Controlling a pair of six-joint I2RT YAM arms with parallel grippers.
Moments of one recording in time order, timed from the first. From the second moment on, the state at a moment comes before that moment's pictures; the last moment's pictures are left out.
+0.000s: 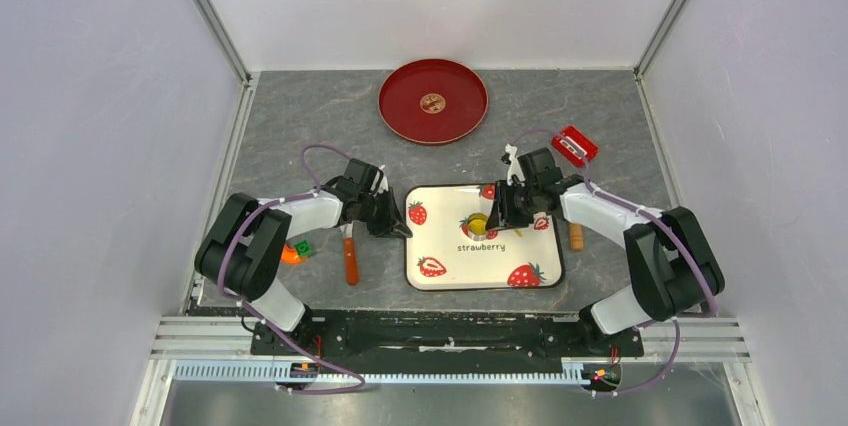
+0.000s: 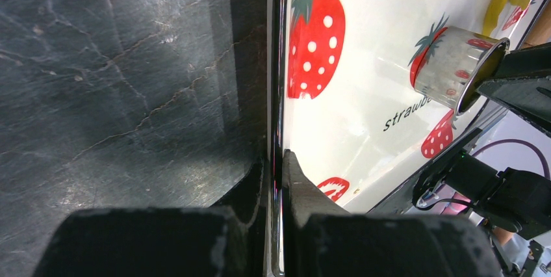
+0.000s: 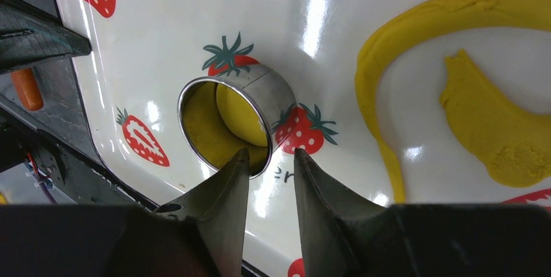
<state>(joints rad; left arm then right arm) -0.44 1.61 0.71 -0.14 0.44 -0.66 0.39 1.49 0.76 -0.33 -0.38 0.37</state>
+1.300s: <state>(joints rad) -0.44 1.61 0.71 -0.14 0.44 -0.66 0.40 1.44 1.02 -0.50 -0.25 0.31</state>
